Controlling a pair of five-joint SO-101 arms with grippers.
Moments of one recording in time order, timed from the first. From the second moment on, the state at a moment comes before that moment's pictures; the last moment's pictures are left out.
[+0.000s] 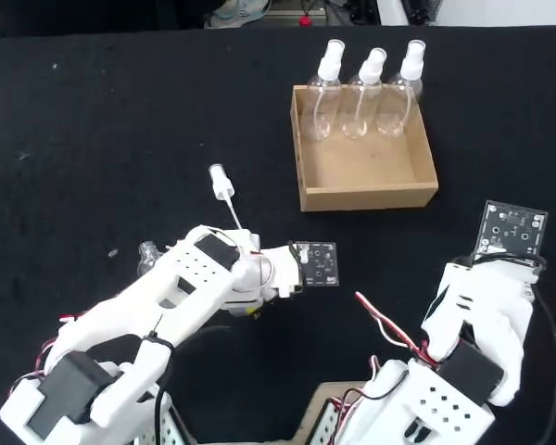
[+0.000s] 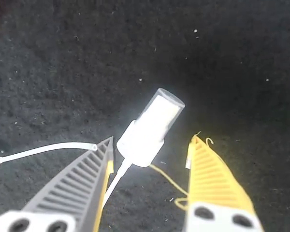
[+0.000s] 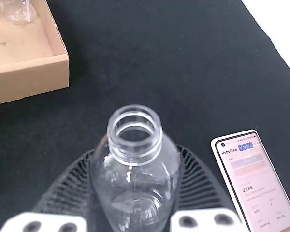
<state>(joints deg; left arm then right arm) 30.9 -16.0 46.7 47.3 -54.7 39.6 -81.4 64.9 64.4 23.2</state>
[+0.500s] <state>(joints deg) 30.6 -5.4 40.9 47.4 -55.3 39.6 -81.4 66.8 64.4 23.2</state>
